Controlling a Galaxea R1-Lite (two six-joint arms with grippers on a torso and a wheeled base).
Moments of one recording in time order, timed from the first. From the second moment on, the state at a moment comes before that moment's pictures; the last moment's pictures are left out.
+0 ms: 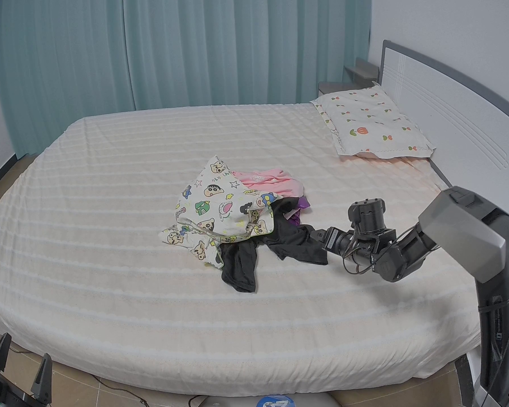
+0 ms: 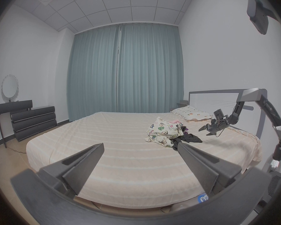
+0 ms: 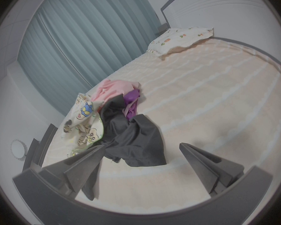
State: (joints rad) left arm 0.01 0.02 -0.02 0.00 0.00 -0.01; right arm 0.37 2.48 -1.30 -0.65 -0.10 0.62
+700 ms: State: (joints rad) left arm 0.01 0.02 -0.02 0.00 0.02 -0.01; right arm 0.38 2.70 -1.57 -0.64 -0.10 0.62
